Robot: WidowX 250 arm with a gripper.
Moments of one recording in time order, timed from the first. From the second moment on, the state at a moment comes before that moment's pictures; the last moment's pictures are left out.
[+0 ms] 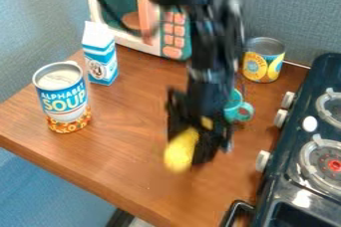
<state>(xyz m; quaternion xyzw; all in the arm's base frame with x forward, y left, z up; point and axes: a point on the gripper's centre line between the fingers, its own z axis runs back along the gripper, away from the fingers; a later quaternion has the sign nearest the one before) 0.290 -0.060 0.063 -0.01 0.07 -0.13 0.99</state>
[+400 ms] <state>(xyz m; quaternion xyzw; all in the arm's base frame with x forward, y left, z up) 0.335 -0.024 0.103 -0.02 0.02 -0.08 1.00</state>
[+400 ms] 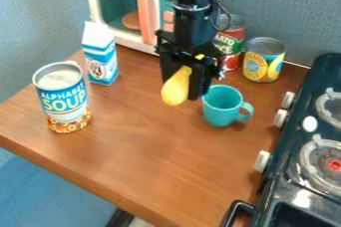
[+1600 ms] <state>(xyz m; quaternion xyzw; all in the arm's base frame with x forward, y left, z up) 0.380 0.046 0.058 0.02 0.11 0.00 0.99</state>
